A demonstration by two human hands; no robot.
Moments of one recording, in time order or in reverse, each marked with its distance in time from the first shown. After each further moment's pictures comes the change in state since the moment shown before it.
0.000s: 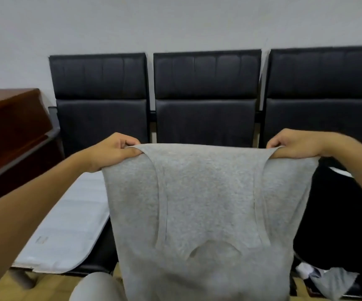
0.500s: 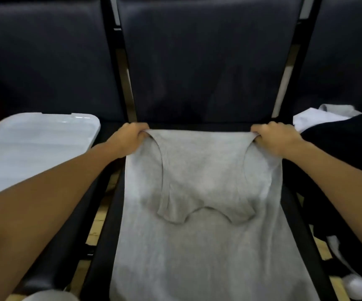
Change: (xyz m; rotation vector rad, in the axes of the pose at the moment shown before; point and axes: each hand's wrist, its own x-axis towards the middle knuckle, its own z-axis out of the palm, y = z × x) left_hand 0.202 -0.205 0.151 0.395 0.028 -0.119; right_hand 0.237 0.146 0.162 -0.575 0.189 0.177
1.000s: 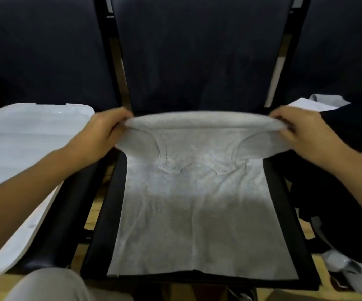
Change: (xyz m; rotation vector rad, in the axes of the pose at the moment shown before) left_hand -0.093 0.038 -0.047 -0.084 0.240 0.343; right_hand -0.102 0.021 -0.039 0.591 0.370 -0.186
